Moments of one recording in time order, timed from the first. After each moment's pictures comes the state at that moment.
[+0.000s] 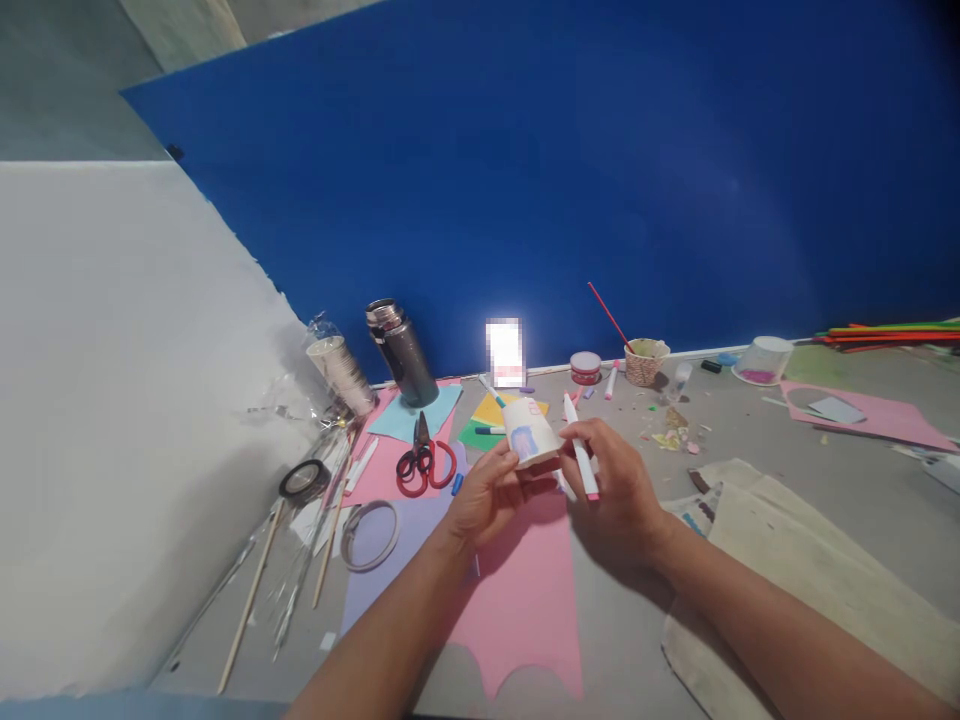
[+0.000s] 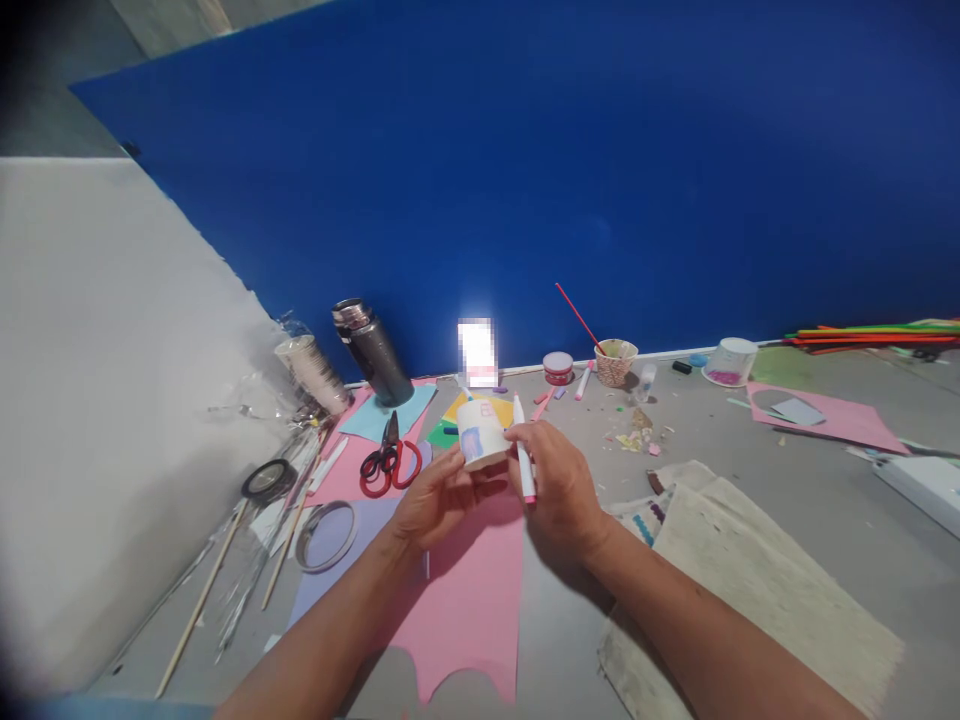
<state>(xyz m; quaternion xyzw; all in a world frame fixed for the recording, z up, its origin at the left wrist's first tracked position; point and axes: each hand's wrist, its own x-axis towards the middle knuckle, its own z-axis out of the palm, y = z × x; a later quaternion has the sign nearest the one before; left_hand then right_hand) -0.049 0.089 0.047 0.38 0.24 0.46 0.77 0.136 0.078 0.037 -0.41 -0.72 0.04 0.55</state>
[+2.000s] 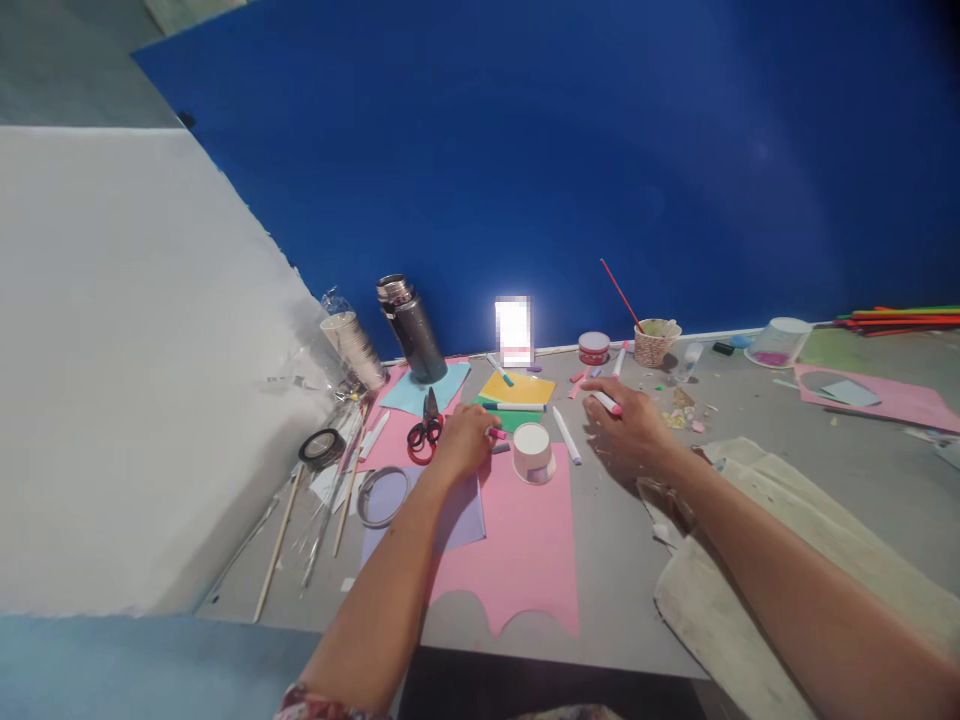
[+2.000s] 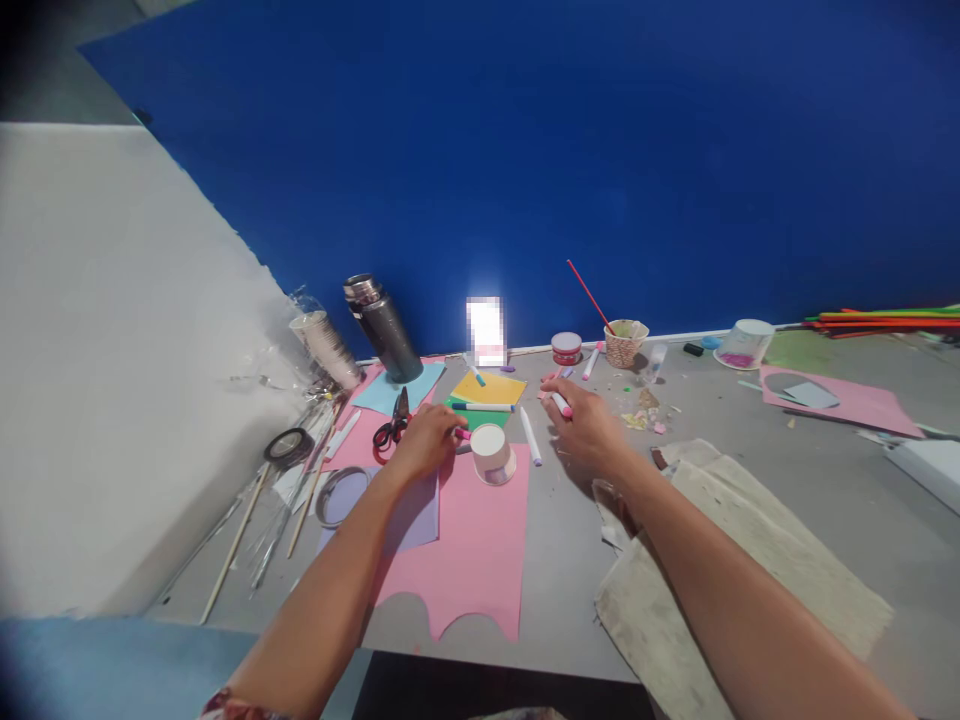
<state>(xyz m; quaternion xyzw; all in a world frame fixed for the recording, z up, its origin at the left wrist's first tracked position) -0.113 0.147 0.024 0.71 0.54 0.37 0.26 0.181 0.122 0.032 -0.55 -0.68 0.21 0.43</state>
